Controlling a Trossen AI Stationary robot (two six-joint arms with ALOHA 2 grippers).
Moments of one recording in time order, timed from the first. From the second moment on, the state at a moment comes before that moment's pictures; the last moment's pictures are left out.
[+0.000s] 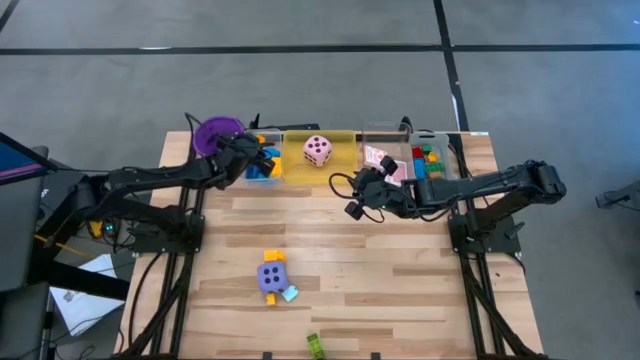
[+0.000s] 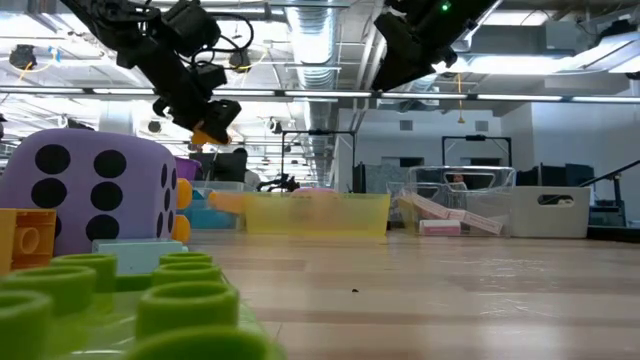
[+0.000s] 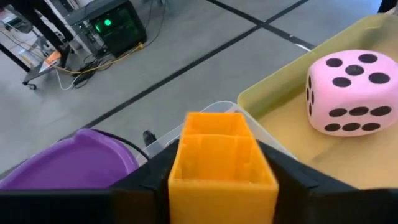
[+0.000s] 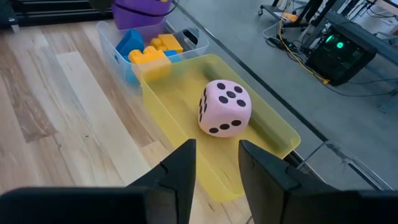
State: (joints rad) left arm 0.46 1.18 0.66 -0.06 -0.70 -0.10; right arm 0.07 1.41 1.05 -0.33 0.76 0.23
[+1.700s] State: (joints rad) left arm -0.19 1.25 0.66 0.47 0.03 -0.03; right arm 0.36 1.25 0.69 -0.02 0.49 0.28
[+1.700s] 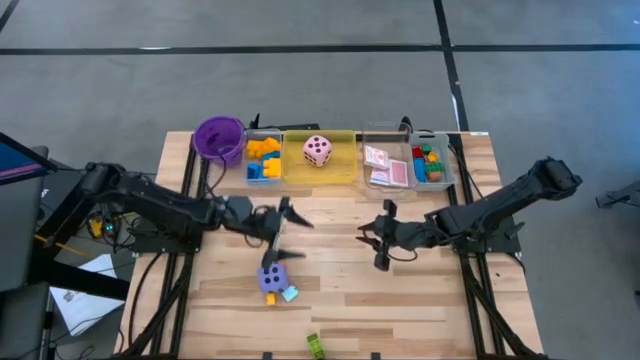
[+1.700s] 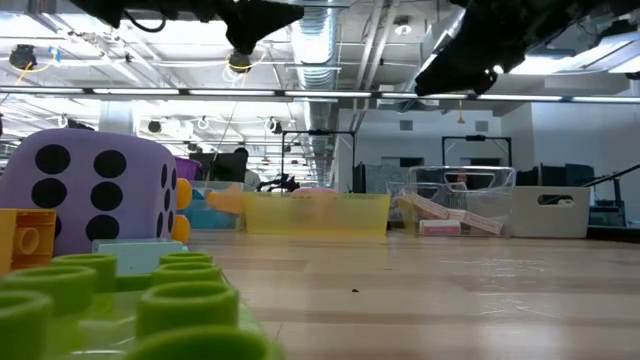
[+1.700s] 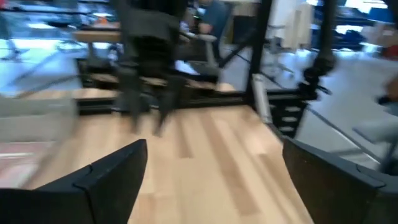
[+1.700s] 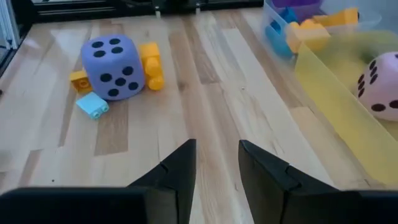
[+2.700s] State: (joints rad) left arm -0.58 1.90 1.05 0.31 0.16 0.22; right arm 0.48 1.25 0.69 0.05 0.68 0.72
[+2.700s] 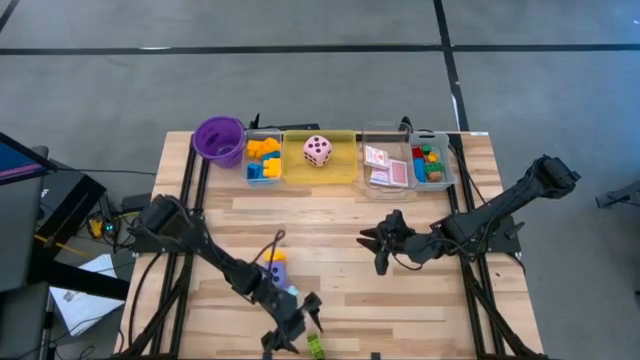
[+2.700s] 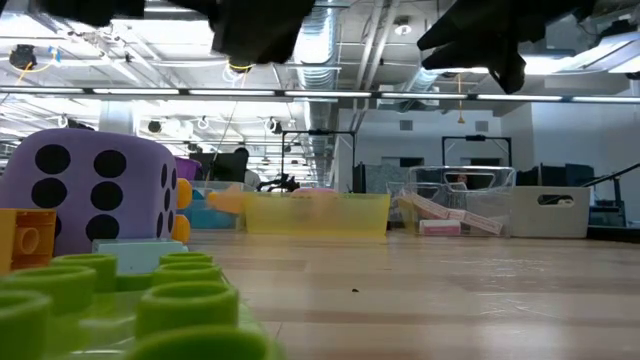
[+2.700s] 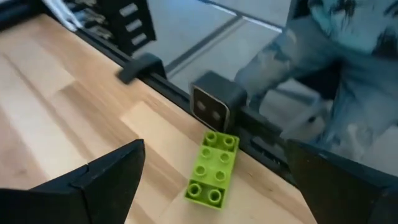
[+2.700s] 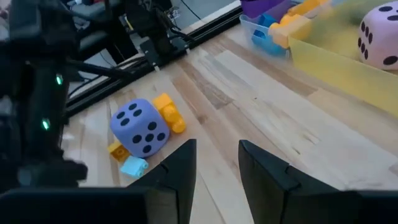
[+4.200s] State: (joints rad) left arm -0.58 2.10 1.15 0.23 0.22 0.25; right arm 0.52 1.25 0.69 0.11 0.68 0.76
